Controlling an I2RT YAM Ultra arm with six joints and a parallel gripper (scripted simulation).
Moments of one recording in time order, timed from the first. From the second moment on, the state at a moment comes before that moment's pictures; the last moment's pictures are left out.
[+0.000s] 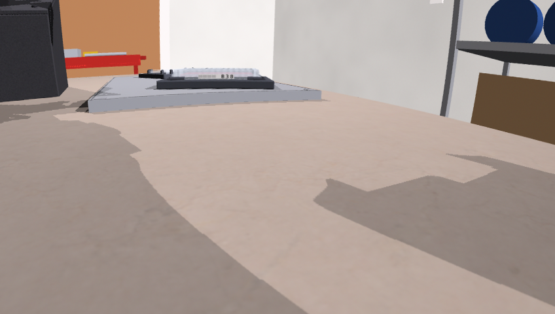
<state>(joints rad) -0.50 1.30 0.84 -0.39 0.24 0.52</state>
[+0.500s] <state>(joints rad) -0.37 1.25 0.88 -0.63 0.18 0.37</state>
